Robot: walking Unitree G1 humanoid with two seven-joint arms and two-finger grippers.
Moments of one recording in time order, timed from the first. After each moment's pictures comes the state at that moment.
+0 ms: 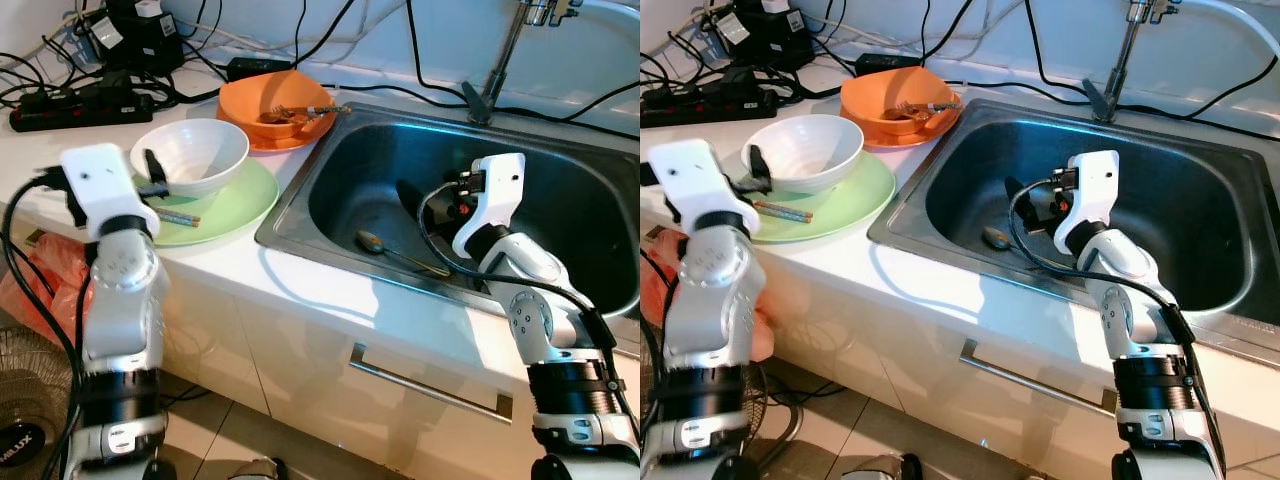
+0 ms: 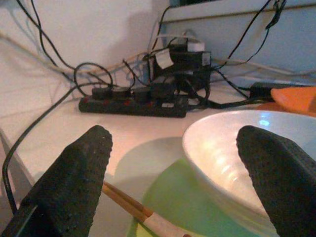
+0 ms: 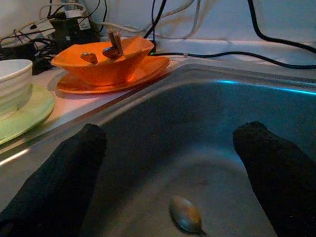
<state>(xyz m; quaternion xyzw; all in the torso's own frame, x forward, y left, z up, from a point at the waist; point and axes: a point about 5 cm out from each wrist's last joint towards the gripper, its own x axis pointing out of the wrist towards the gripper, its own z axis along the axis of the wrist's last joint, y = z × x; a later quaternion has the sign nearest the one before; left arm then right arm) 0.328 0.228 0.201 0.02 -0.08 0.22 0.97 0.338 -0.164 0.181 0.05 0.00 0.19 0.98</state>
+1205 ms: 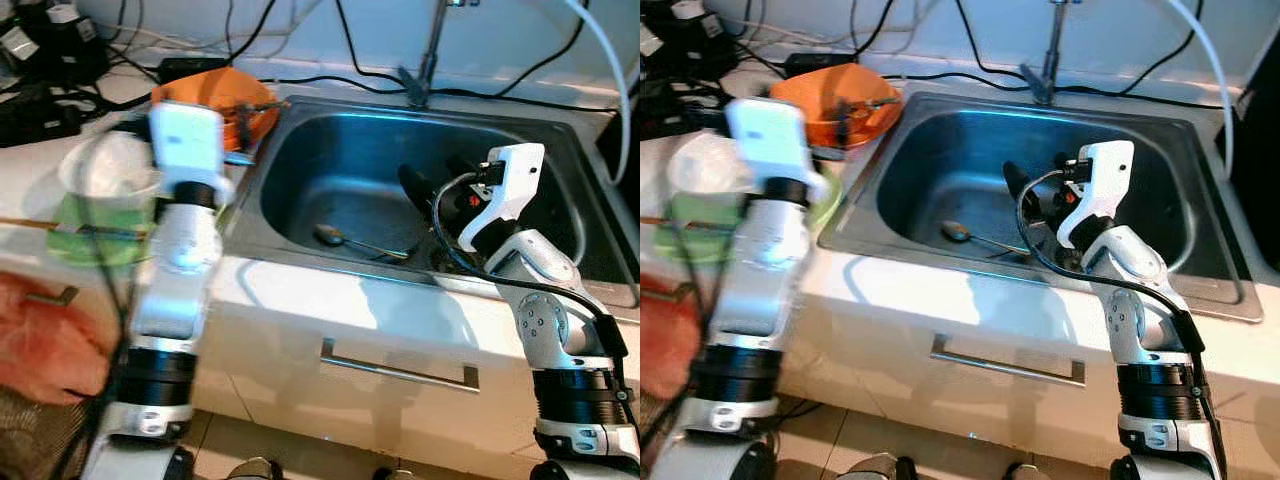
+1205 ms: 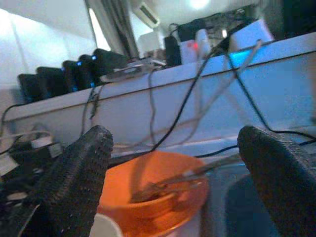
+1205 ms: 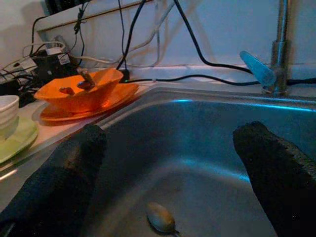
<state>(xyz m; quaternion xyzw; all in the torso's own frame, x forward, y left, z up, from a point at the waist) 0.334 0.139 0.239 0.10 -0.22 0.01 0.97 0.330 -0.163 0.200 0.08 -0.05 0.21 0.97</state>
